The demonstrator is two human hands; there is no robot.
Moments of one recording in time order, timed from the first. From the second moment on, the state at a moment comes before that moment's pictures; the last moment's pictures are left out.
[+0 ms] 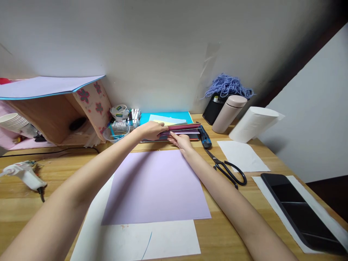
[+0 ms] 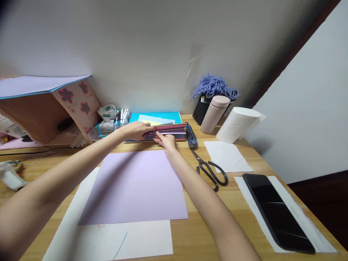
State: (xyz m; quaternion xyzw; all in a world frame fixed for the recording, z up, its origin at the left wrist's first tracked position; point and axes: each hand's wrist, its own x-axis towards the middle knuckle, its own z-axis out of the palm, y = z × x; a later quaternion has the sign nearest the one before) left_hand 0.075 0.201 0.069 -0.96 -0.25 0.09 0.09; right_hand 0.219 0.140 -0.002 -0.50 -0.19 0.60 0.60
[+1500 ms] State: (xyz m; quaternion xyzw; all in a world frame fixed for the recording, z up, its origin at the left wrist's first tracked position) left_hand 0.078 0.207 0.079 -0.92 -0.38 0.00 0.11; right_hand 0.167 -0.101 0.022 -0.46 -0.07 0.78 0.43
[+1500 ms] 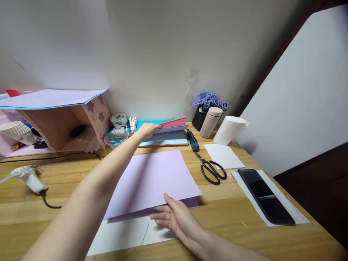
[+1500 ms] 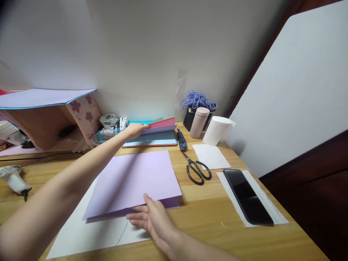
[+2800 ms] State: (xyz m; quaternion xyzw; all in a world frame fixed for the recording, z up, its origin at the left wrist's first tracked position) left_hand 0.066 0.219 0.056 -0.92 -0.37 -0.09 -0.03; right_hand 0.249 0.132 0.014 -0.51 -0.13 0.63 0.57
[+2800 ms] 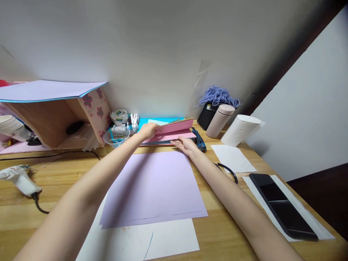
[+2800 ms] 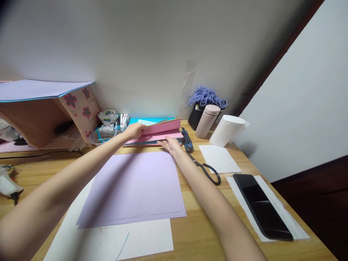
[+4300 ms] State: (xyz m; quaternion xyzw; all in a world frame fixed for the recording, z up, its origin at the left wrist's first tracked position) left_hand 0.054 0.229 0.037 -0.79 -0.43 -0.24 -0.36; right_hand 0.212 0.162 0.004 -0.49 -0.25 0.54 0.64
